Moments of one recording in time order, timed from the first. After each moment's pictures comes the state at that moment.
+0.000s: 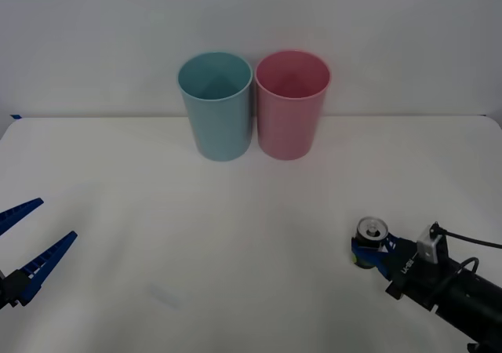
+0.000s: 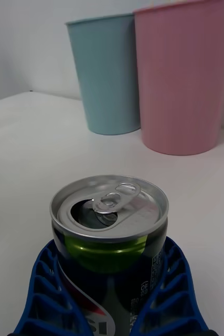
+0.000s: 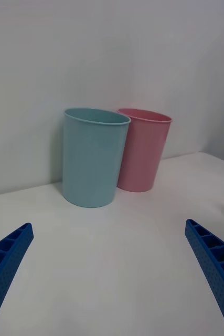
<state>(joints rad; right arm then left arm) 0.21 -0.40 -0.09 -1.52 1.12 -0.93 0.22 0.35 0.40 0.52 -1.66 -0.96 -1.22 0.00</state>
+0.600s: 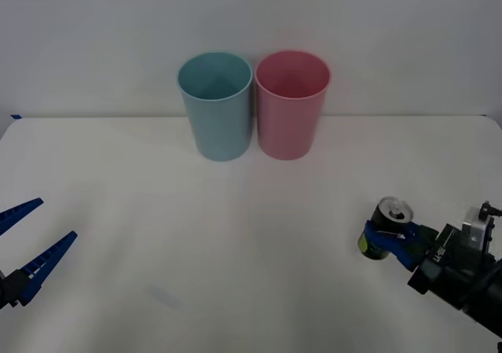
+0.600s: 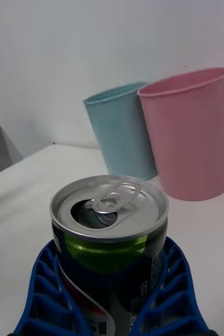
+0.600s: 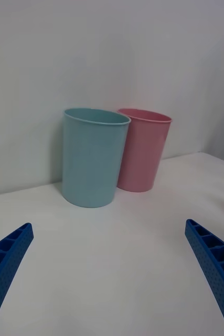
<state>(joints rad) 0.34 -0.45 -0.13 -1.82 1.04 -0.93 -0.08 0.35 0.40 0.52 -1.66 -0.96 -1.22 0.00</state>
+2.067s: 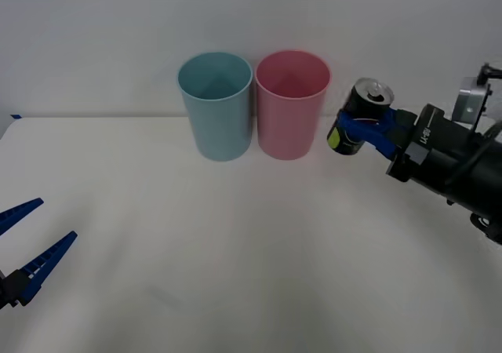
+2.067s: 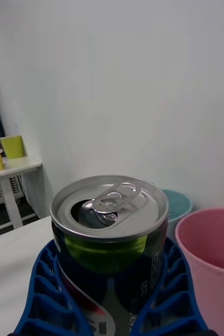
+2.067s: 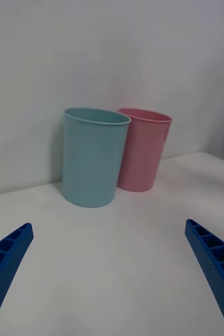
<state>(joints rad) -0.12 -0.51 -0.09 -1.84 1.10 -0.90 -0.33 0.35 0.40 0.52 -1.66 -0.96 -1.22 0.00</state>
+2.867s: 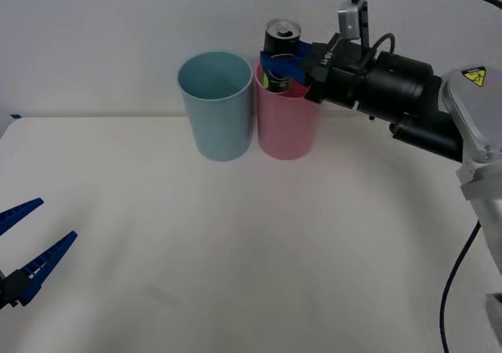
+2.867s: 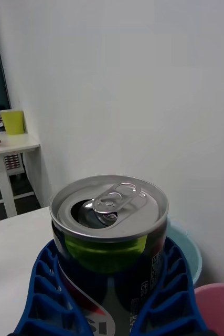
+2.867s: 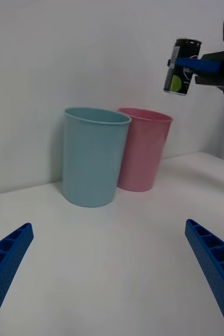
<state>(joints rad) -0.67 -0.39 0.07 -1.37 1.34 -0.88 -0.34 0.35 0.40 0.52 -1.66 -0.96 -1.22 0.00</state>
